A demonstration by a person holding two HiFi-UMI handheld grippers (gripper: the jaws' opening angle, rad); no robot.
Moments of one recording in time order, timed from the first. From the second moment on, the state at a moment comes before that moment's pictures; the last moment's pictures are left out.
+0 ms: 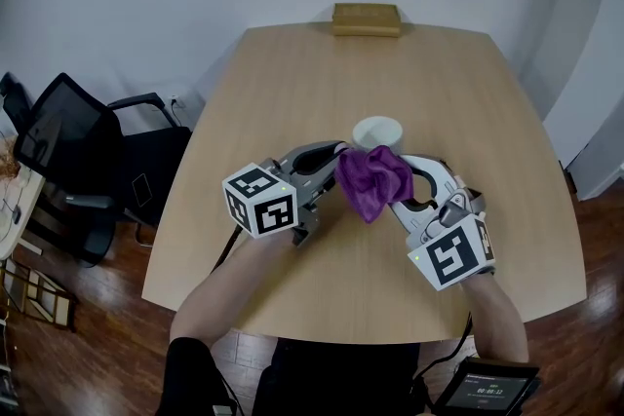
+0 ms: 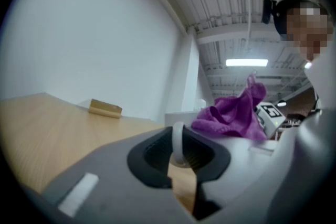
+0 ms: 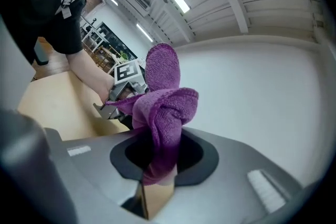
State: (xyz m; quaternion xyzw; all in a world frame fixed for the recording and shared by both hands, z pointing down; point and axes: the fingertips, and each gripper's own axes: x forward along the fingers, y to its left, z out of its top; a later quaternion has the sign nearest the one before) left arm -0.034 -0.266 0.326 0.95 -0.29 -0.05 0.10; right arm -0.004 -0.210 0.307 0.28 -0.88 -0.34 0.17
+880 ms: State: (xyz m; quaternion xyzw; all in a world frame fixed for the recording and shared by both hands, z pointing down) left arm -0.033 -0.256 0.312 0.96 -0.23 -0.08 0.10; right arm 0.014 -0.202 0.266 0.28 -0.91 -0.29 0.05
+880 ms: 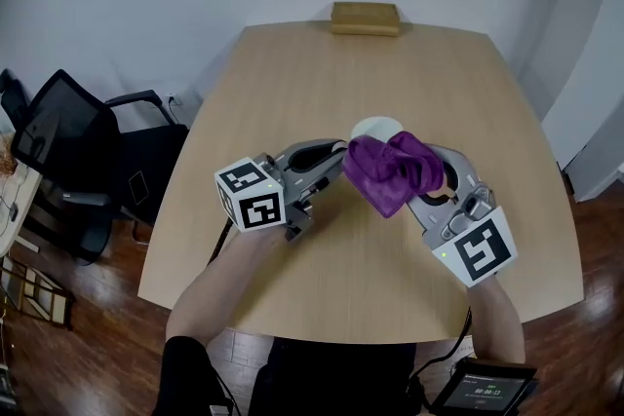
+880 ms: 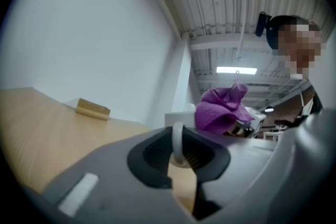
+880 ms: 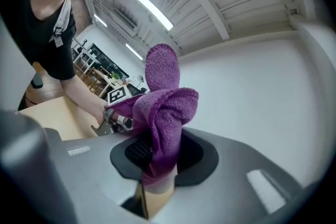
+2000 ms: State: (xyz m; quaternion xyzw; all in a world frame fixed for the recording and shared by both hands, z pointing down) left arm -0.042 -0.246 0.303 0.98 -0.16 -0.09 0.08; right arm 0.010 -0.190 0.265 0.25 -0.91 -0.33 0.07
